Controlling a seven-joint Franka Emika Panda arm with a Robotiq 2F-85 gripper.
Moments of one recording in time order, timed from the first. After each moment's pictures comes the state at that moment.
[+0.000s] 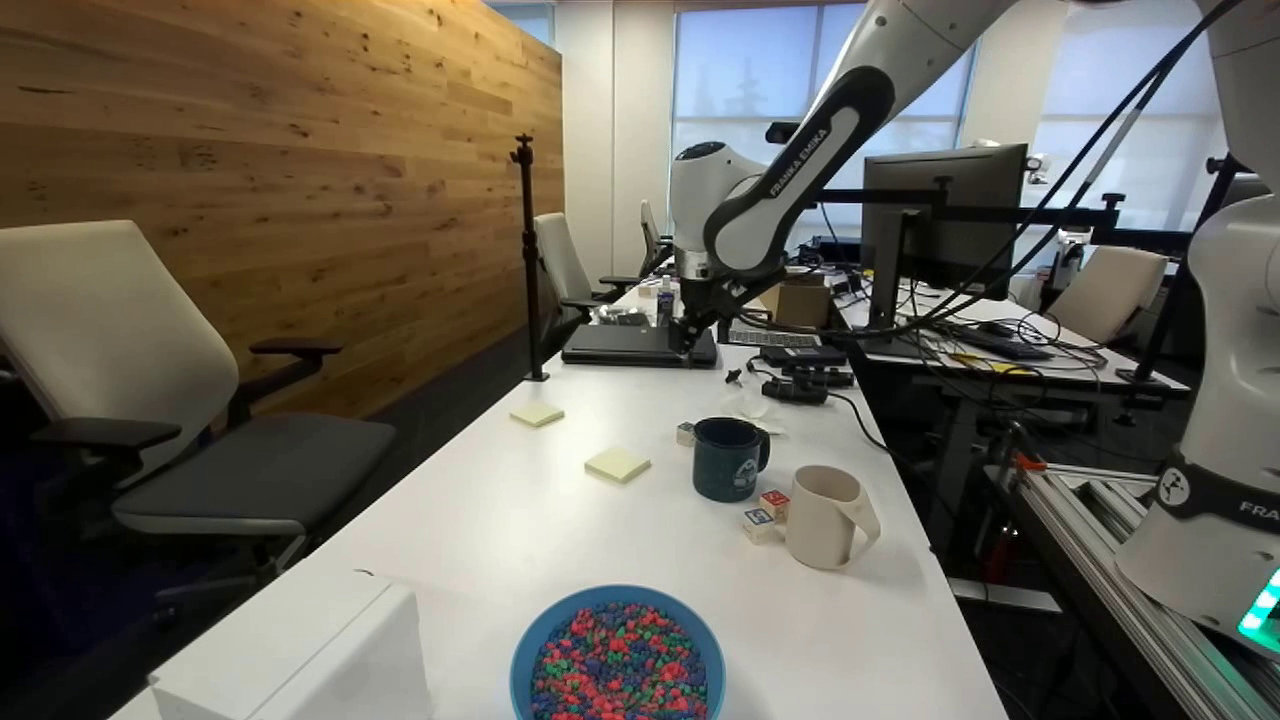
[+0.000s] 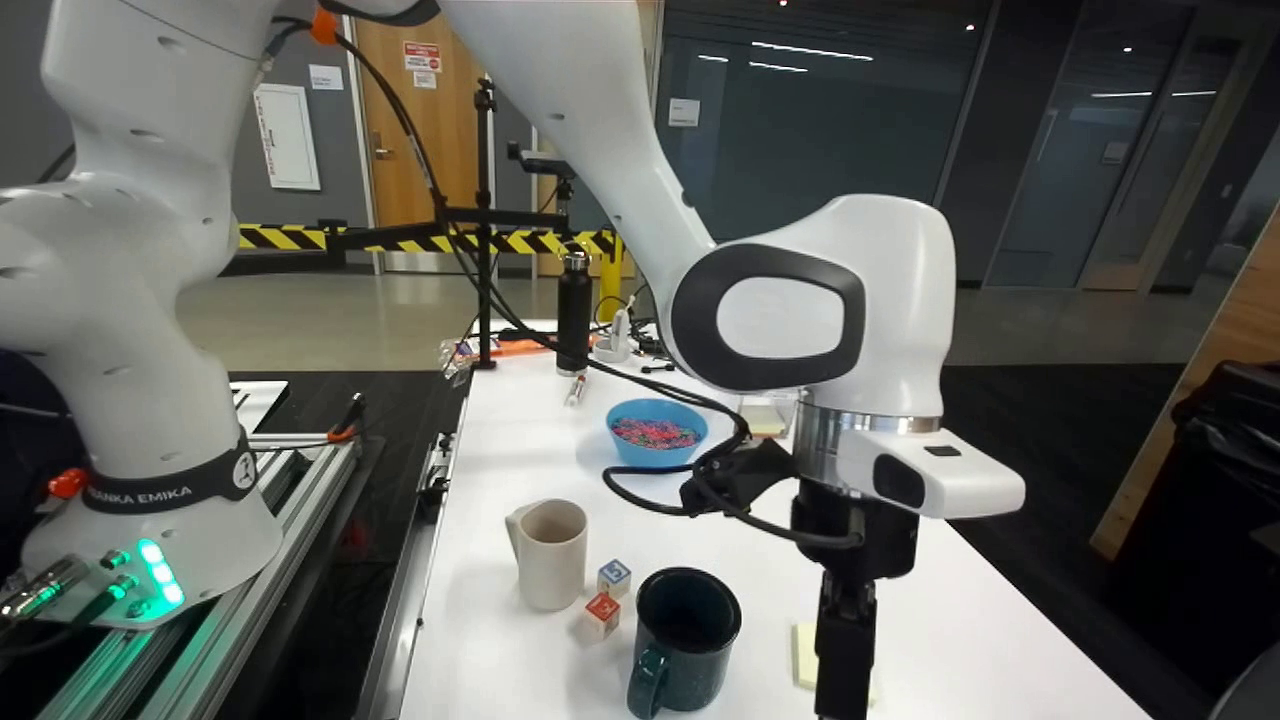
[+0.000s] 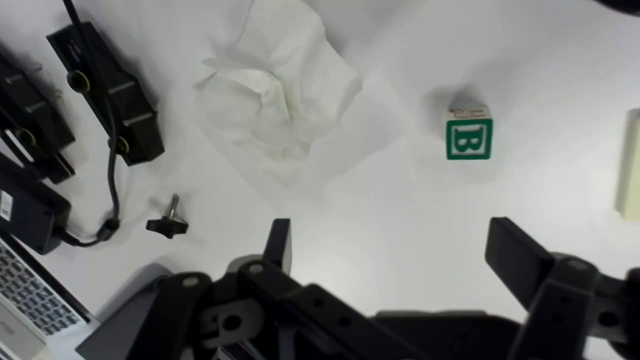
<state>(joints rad) 0.01 0.43 -0.44 -2.01 -0.27 2.51 0.41</state>
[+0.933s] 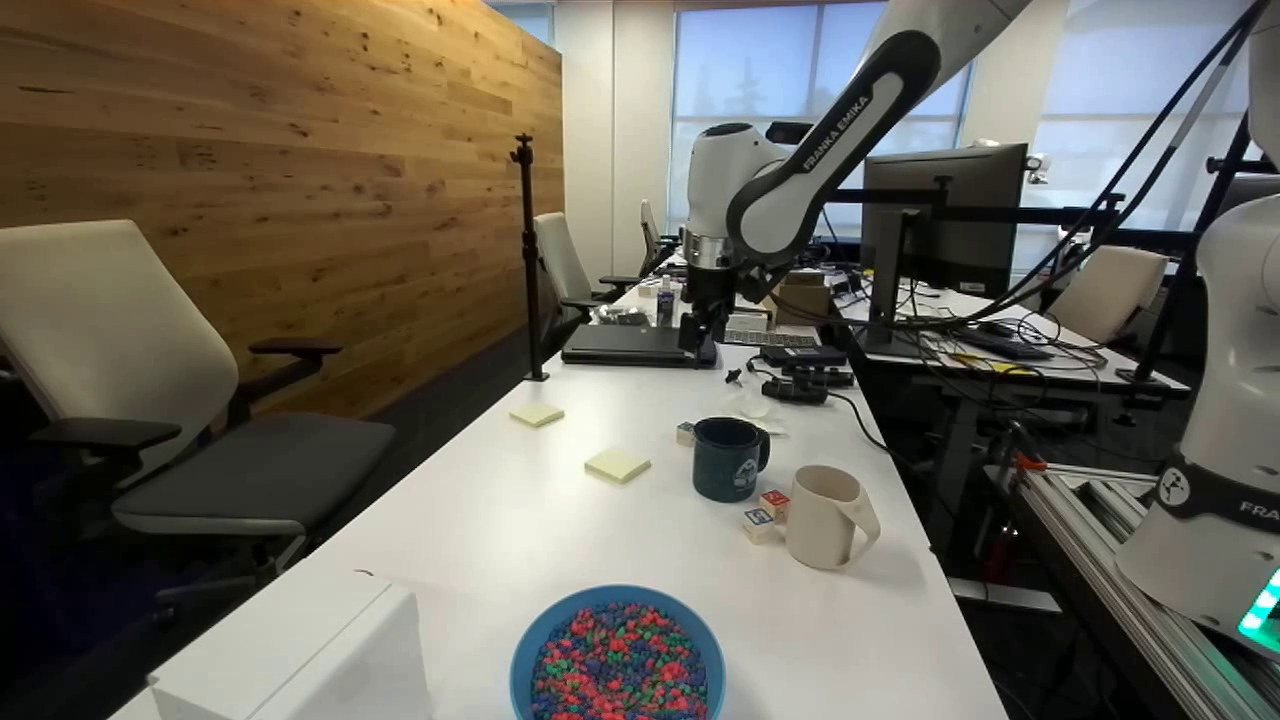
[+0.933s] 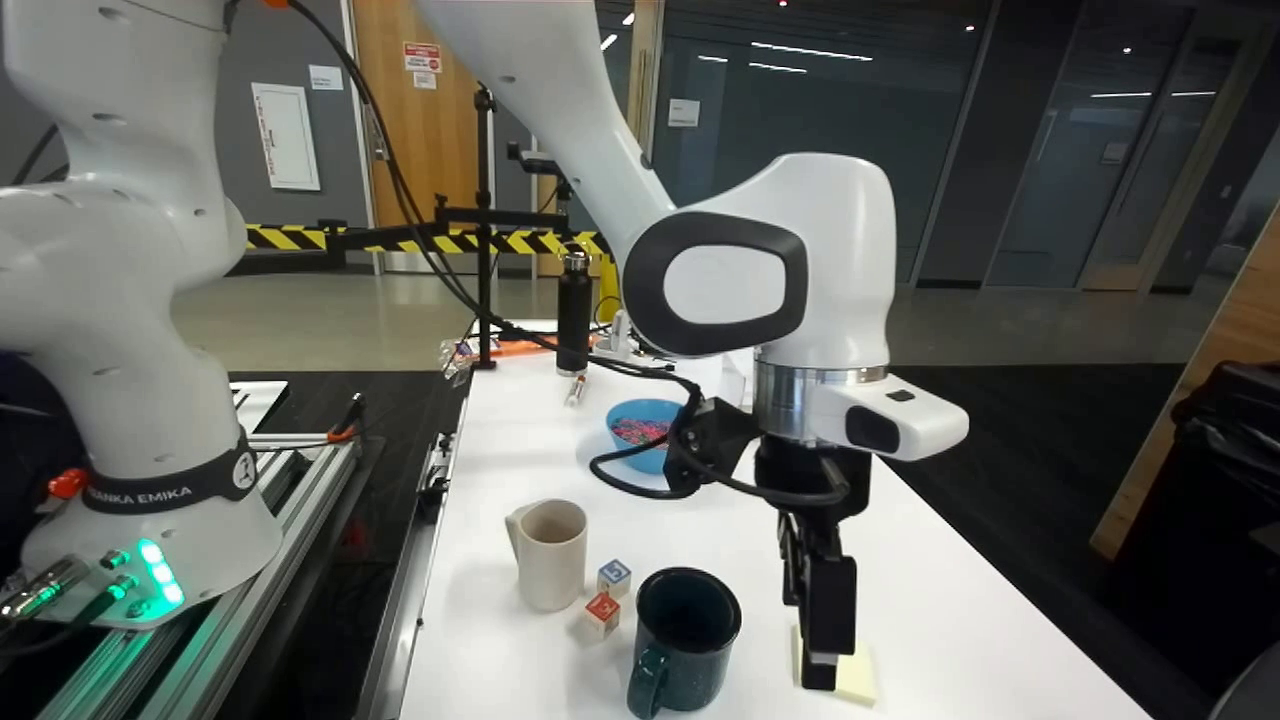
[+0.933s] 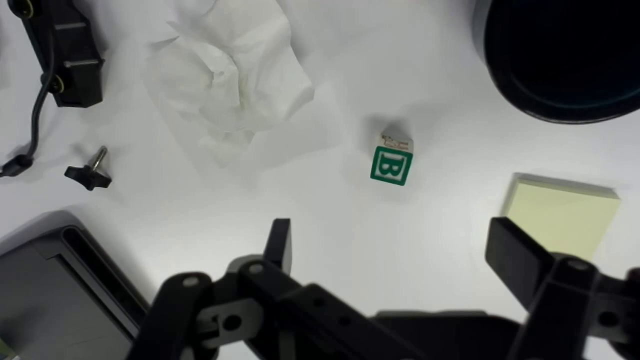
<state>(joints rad) -0.07 0.30 -0.31 -2.14 -0.28 2.57 0.17</state>
